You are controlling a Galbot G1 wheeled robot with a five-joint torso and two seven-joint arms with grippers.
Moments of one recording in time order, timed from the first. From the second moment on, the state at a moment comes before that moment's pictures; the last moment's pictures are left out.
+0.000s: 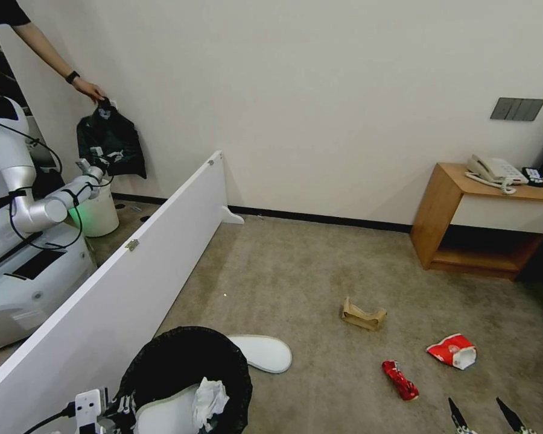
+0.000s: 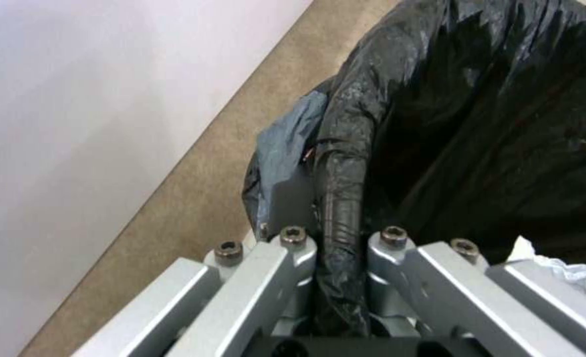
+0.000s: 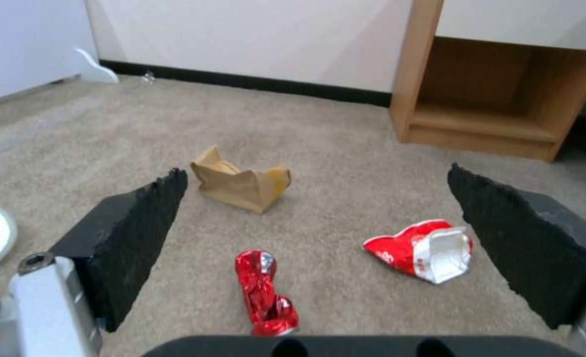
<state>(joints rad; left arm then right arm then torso) 1.91 -1.34 -0.77 -2.34 -0.61 0.42 -0.16 -1.78 1.44 1.03 1.73 0.33 0.34 -0.43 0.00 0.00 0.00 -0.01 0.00</state>
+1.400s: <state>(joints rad) 1.92 -1.36 -0.79 -2.35 -0.60 0.42 -0.16 -1.68 1.34 0.90 1.48 0.19 0.18 -0.41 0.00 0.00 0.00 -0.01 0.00</state>
